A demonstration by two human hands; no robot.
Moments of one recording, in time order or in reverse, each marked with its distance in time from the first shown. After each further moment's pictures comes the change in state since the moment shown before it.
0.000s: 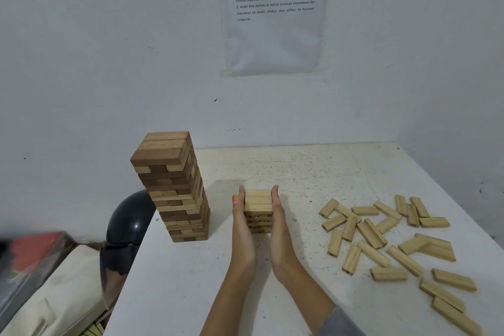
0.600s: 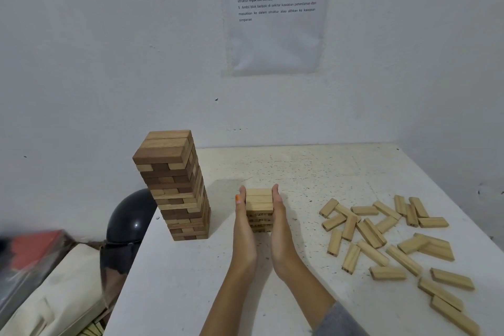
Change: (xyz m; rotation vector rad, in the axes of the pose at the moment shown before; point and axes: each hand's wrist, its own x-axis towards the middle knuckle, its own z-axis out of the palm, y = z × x) left_hand -0.015 0.012 0.011 -0.042 0.006 0.049; right_hand 0.005 -0.002 -0.001 0.040 0.025 0.025
